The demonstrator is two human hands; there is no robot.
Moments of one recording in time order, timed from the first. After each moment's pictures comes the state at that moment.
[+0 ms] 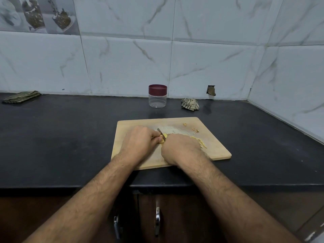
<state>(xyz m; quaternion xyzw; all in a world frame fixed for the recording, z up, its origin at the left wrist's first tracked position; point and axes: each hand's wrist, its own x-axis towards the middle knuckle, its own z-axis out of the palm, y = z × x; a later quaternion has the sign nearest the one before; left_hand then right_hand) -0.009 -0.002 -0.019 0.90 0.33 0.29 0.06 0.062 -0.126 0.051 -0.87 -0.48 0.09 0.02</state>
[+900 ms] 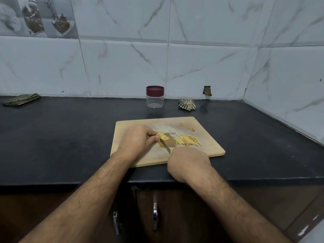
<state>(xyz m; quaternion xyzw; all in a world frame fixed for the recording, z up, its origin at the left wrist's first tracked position) -0.012 -0.011 -0.012 0.89 0.33 0.30 0.13 0.054 -0.177 0.045 -0.87 -0.48 0.10 -0.01</state>
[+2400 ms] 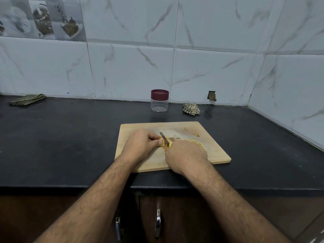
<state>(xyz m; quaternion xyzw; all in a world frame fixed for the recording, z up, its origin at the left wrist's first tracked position) -0.015 -0.005 -0.013 0.85 0.34 0.31 0.27 0.055 -0.148 0.055 -0.88 -0.46 0.08 0.05</state>
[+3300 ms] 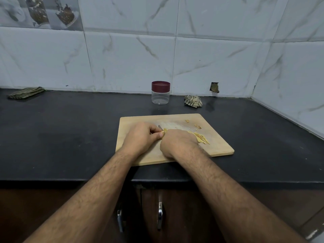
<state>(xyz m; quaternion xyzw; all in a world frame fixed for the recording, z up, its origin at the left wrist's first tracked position) -0.013 0.003 -0.019 0.85 0.33 0.31 0.27 0.052 -0.116 0.050 -0.88 -0.46 0.09 0.01</state>
